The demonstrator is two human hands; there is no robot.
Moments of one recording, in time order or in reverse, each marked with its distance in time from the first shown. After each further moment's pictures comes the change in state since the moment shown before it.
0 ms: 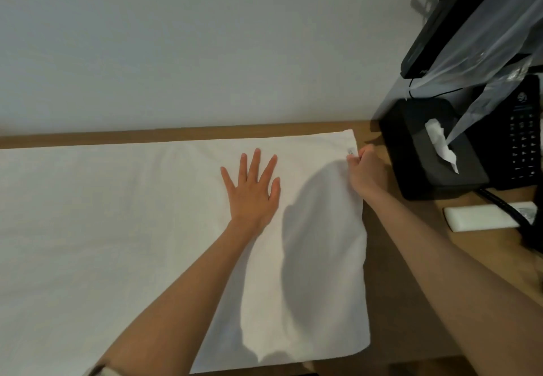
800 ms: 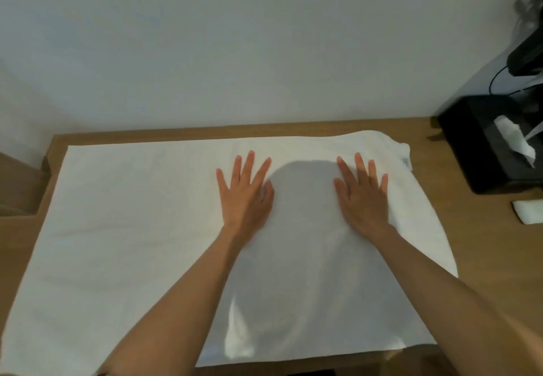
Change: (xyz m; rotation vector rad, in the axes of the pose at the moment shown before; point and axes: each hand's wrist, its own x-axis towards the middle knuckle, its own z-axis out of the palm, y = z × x) left_hand -0.023 -0.168 -0.032 -0.029 0.116 0.015; right_hand -0.112 -0.072 0.097 -0.416 -0.113 -0.317
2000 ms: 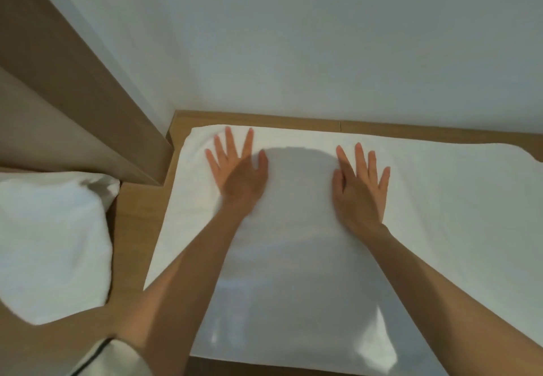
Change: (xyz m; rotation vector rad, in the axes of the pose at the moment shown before) left_hand 0.012 -0.213 -0.055 0.023 0.118 -0.371; right_hand -0.004 -0.233 0.056 0.036 0.129 -0.100
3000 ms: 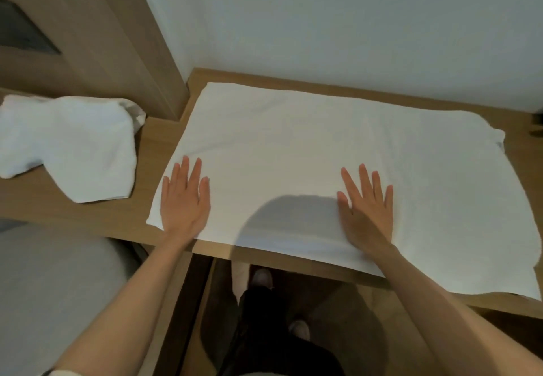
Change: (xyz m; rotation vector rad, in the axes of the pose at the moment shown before) left_hand -0.201 -0.101 -0.042 -0.078 -0.076 -0.063; right_hand -0.151 0.090 -0.017 -0.127 -0.088 -0.144
